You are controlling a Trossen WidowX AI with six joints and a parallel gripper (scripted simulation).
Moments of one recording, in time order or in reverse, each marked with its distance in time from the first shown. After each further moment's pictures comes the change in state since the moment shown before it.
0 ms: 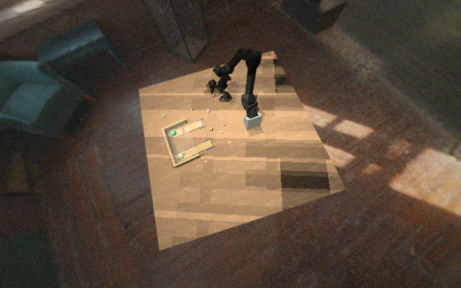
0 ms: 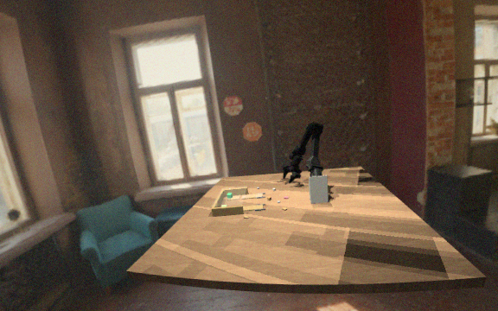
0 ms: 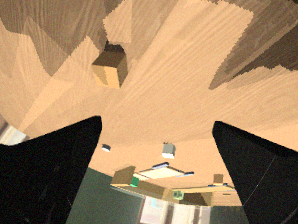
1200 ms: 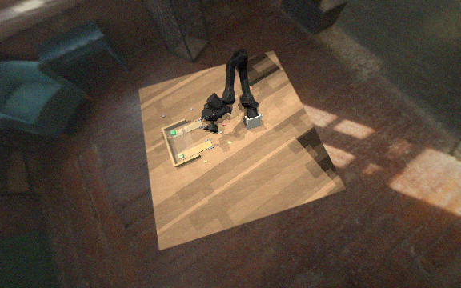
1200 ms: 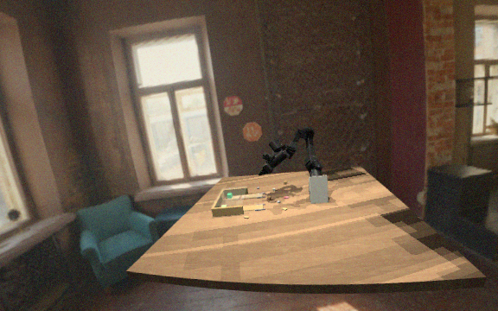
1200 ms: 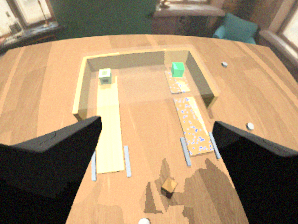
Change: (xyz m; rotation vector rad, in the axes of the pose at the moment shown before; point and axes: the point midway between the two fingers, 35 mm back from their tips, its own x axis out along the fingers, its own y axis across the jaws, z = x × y) arm -0.030 -0.137 -0.320 -2.456 -0.293 0.468
